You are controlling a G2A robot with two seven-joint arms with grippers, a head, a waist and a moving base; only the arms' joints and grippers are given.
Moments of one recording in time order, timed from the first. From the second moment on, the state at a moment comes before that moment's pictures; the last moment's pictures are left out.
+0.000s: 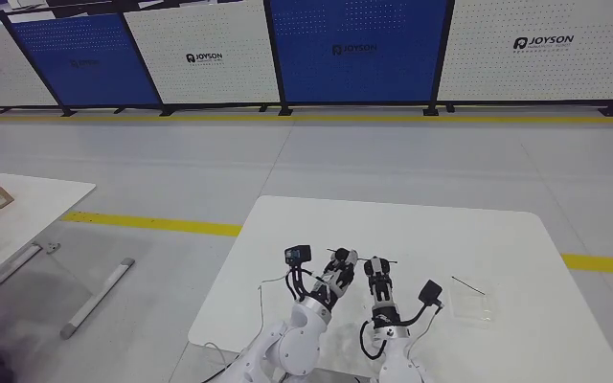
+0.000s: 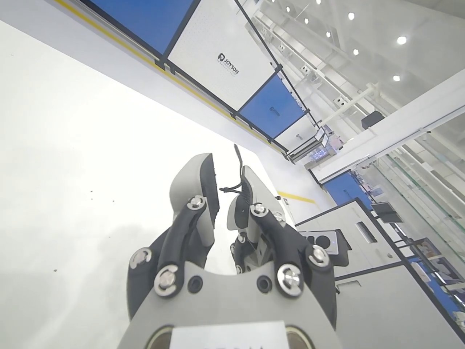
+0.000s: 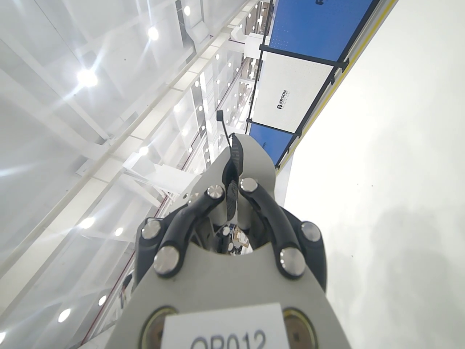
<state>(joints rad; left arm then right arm) 1.52 -1.34 -1.06 -1.75 0.51 0.14 0.08 -1.50 -1.63 1.06 -1.39 -0.28 -0.29 -0.30</state>
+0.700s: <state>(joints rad) 1.52 -1.33 -1.07 -1.77 0.52 0.14 0.05 -1.50 -1.63 1.06 -1.40 -0.25 -0.30 -0.26</state>
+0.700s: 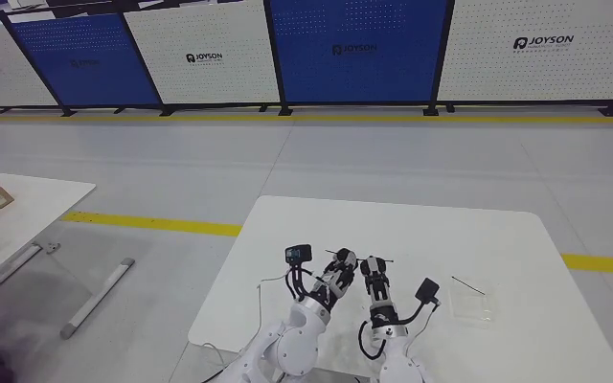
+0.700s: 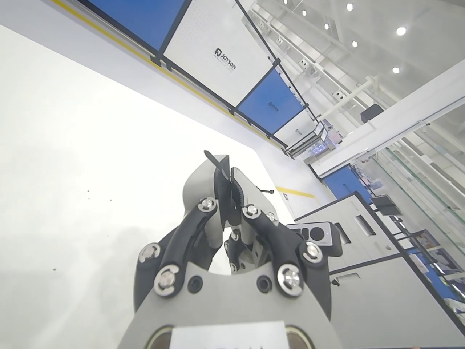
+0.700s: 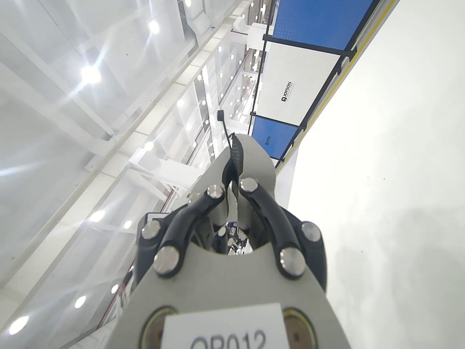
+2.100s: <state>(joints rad) 1.53 -1.33 -1.06 -1.77 0.54 0.14 0.06 -1.55 -1.62 1.07 -1.48 -0.35 -0.26 -0.33</state>
